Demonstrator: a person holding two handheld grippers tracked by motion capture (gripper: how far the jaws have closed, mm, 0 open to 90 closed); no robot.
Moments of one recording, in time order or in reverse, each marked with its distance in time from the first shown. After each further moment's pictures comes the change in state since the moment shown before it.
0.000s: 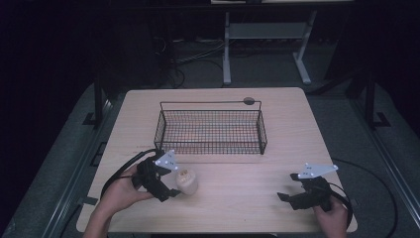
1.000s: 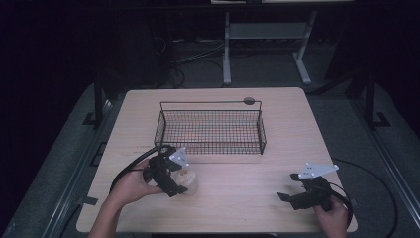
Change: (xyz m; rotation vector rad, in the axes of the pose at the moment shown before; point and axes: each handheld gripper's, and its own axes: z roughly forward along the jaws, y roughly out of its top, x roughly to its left) left arm 0.010 0.019 0.020 0.059 -0.035 0.022; right arm -0.001 -0.001 0.000 -0.003 0.009 0.002
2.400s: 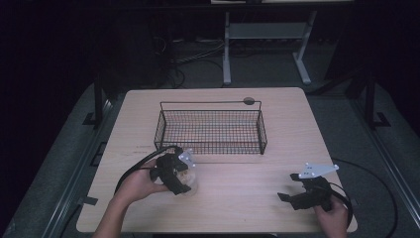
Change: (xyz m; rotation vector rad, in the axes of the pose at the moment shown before) left arm 0.004 0.010 0.016 0.063 -0.023 0.002; right arm -0.001 -0.001 0.000 -0.001 0.010 -0.002
